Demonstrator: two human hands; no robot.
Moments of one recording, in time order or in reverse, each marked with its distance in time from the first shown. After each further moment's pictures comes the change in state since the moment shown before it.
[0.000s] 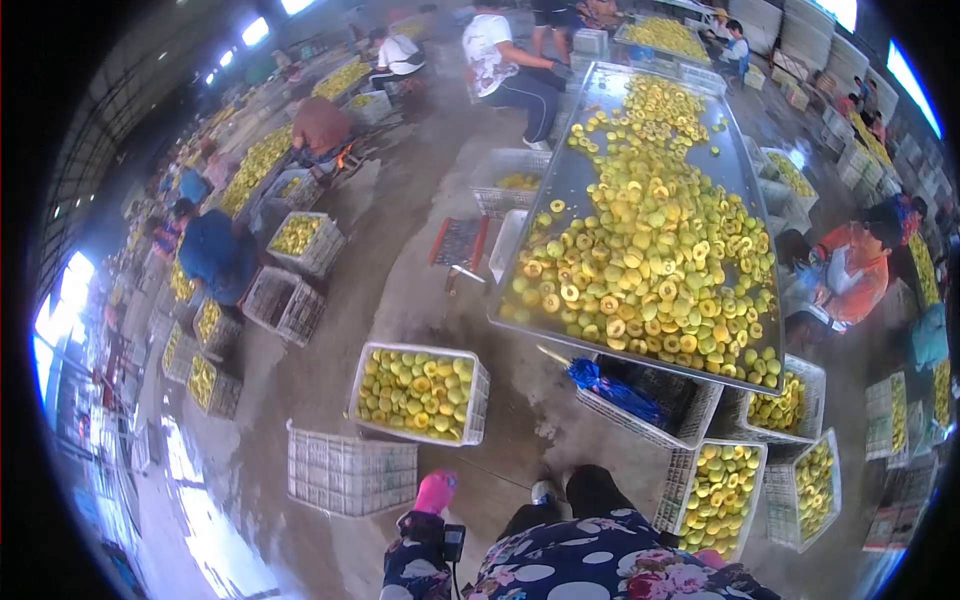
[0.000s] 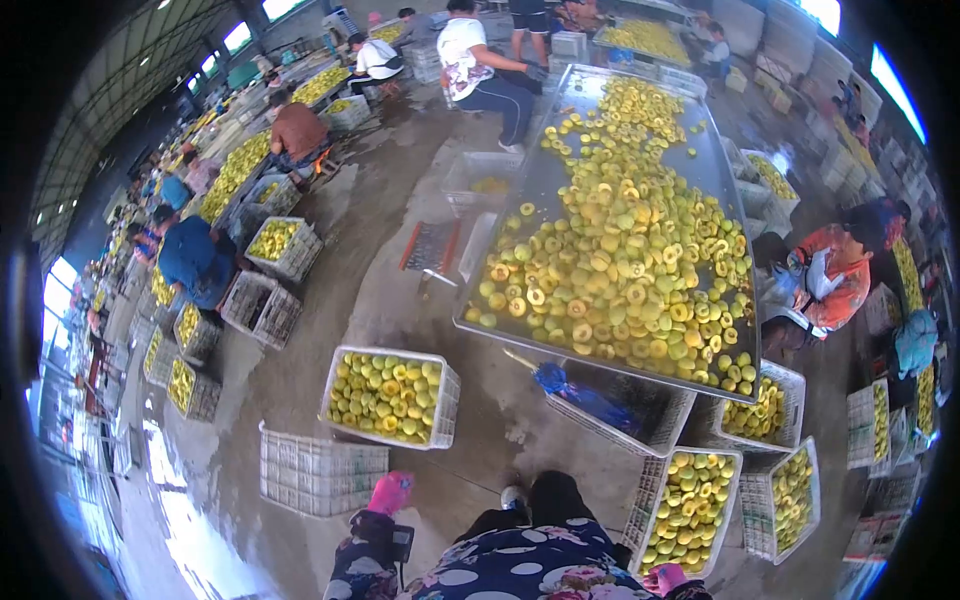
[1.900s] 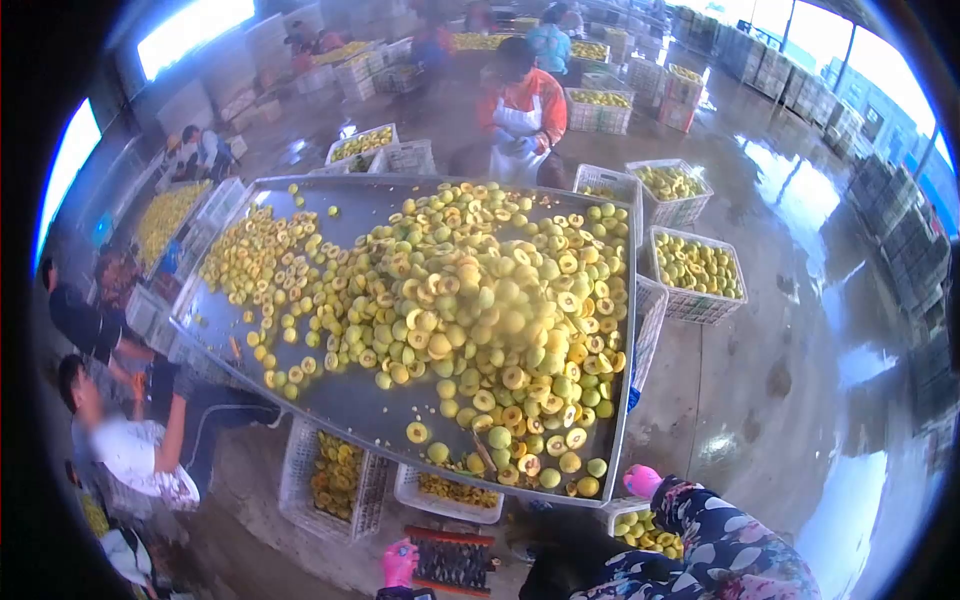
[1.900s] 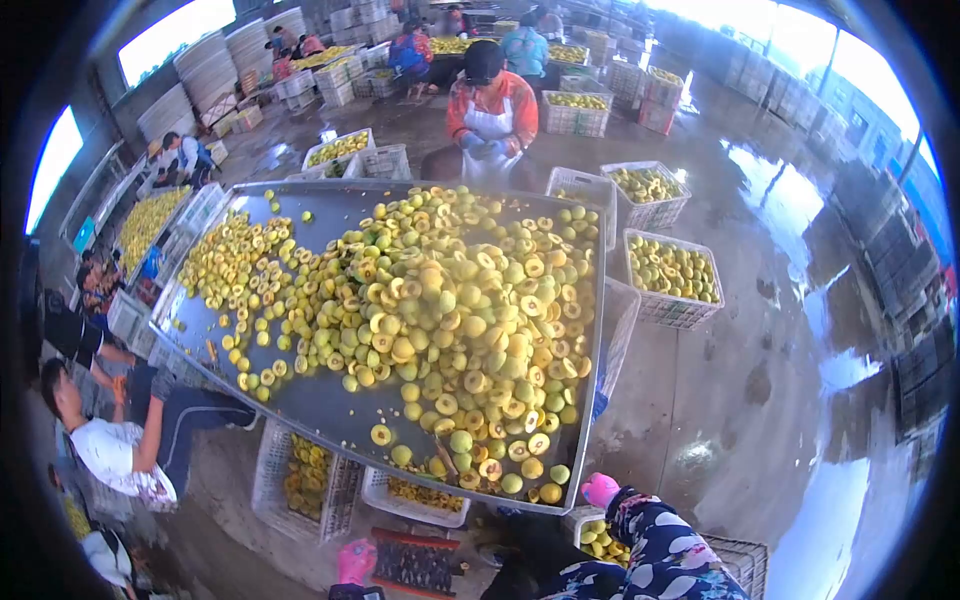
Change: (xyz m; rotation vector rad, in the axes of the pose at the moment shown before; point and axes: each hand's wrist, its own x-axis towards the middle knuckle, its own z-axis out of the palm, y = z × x) left_hand 1.012 0.238 -0.160 -0.047 -1.039 0.258; right_hand 0.411 -0.722 0.270 0.911 0.878 0.544
